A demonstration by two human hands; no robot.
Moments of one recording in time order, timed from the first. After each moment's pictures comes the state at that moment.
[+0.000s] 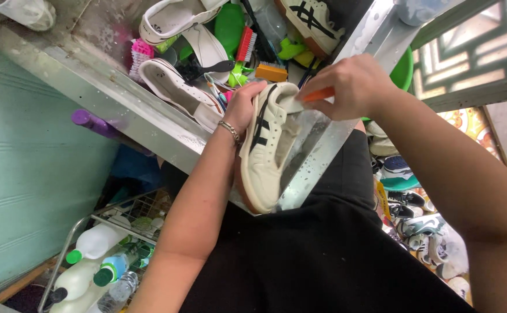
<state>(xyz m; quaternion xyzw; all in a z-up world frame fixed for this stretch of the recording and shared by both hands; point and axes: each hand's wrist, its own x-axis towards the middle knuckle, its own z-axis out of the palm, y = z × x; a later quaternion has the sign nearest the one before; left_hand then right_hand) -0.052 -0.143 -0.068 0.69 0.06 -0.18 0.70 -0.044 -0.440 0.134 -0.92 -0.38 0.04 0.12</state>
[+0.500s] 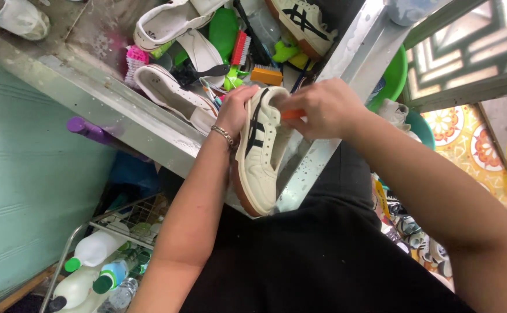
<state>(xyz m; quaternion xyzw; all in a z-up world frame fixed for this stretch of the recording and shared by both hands) -0.057 -0.126 -0.049 0.72 0.06 -0.18 0.67 -0.077 -0.409 0.115 -0.92 -0.36 0.06 0.12</state>
